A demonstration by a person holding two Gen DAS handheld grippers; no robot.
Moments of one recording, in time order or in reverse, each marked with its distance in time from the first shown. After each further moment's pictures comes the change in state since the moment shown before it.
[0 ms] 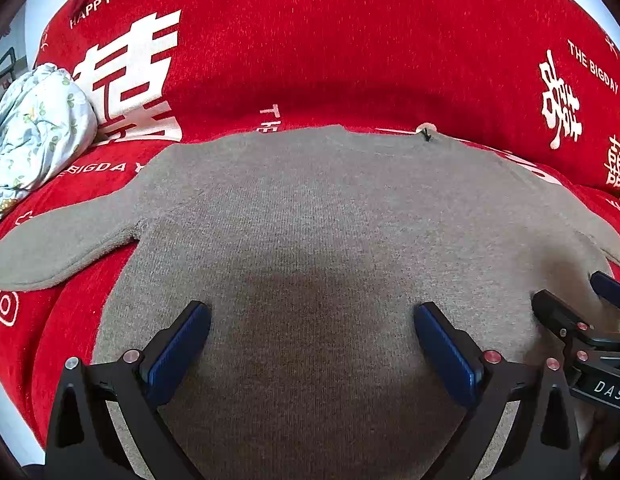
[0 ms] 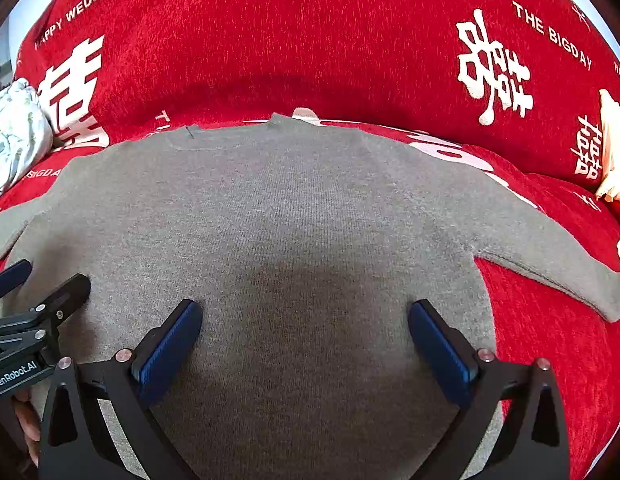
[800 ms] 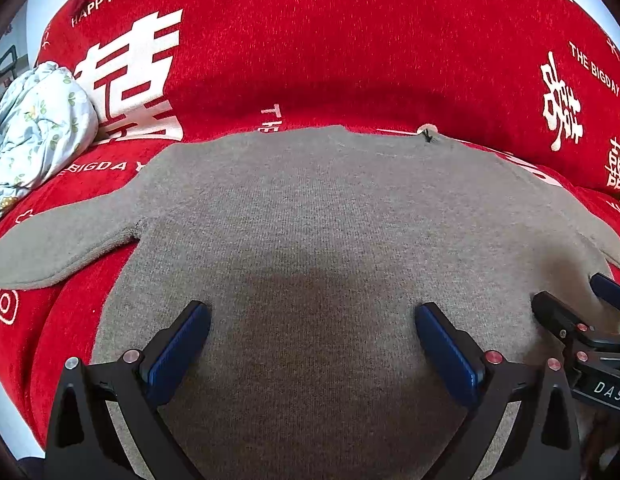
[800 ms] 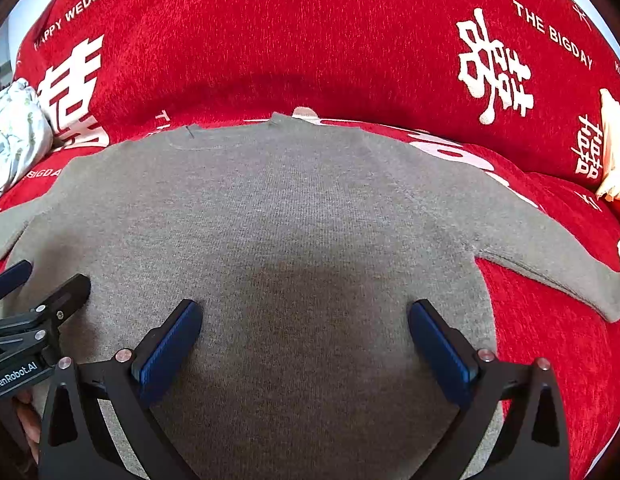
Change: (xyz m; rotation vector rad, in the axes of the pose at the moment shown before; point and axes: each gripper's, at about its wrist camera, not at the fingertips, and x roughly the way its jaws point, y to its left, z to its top) left arm -0.001 0.001 0.000 -0.005 0.001 -0.002; right arm 0.001 -0.001 0.000 -0.002 0.000 0.002
